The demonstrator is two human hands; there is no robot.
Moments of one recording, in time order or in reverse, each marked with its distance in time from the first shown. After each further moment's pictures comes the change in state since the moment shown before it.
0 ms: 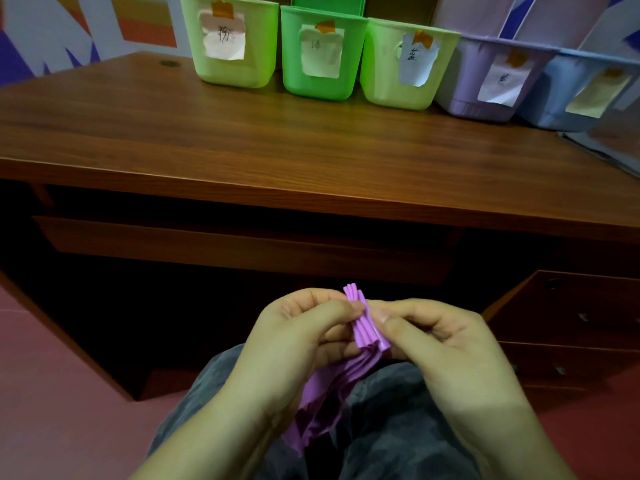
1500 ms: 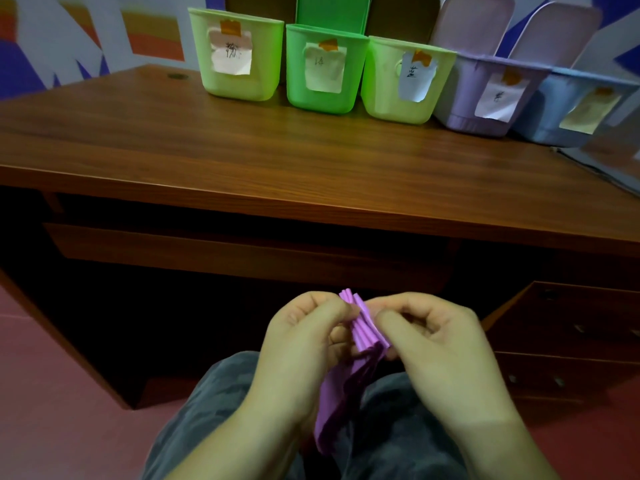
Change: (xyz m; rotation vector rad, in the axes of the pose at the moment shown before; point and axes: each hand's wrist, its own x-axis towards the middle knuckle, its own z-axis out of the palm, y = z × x) left_hand 0.006 -0.011 0.007 -0.101 0.105 0.128; right_hand 0.005 -0.012 0.011 -0.181 0.126 0.012
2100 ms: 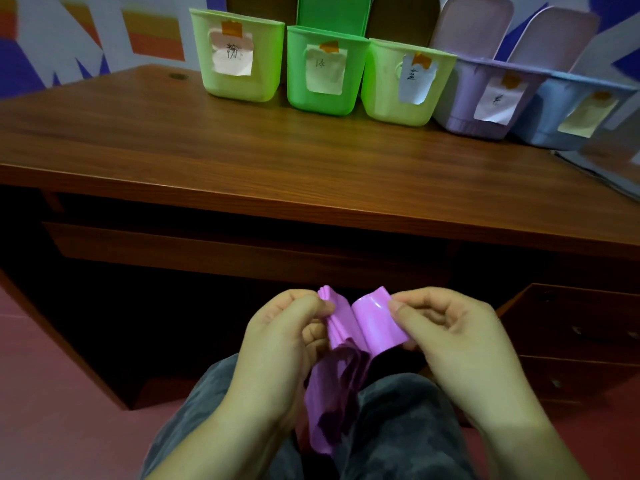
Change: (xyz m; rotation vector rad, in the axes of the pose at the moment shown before) left_hand 0.003 0.003 -0.015 -0.021 0.070 0.040; right_hand 0.010 0.011 -0.019 -0.128 0.058 -0.007
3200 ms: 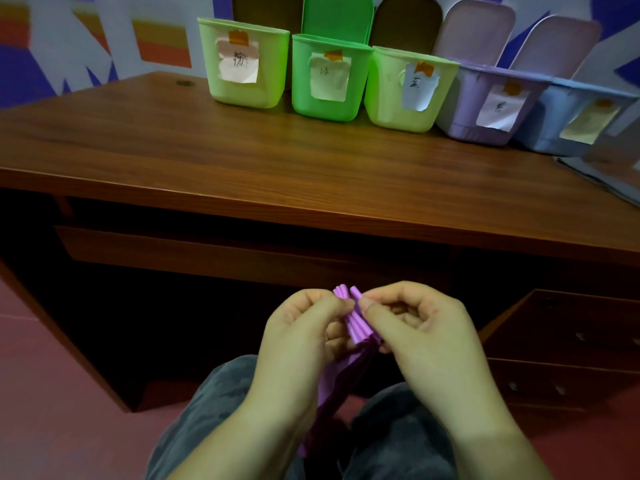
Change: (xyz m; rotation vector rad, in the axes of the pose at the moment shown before) left_hand -0.003 0.002 0.014 -0.012 -0.033 -0.007; right_hand -0.002 -0.014 0.025 0.050 -0.043 -0.065
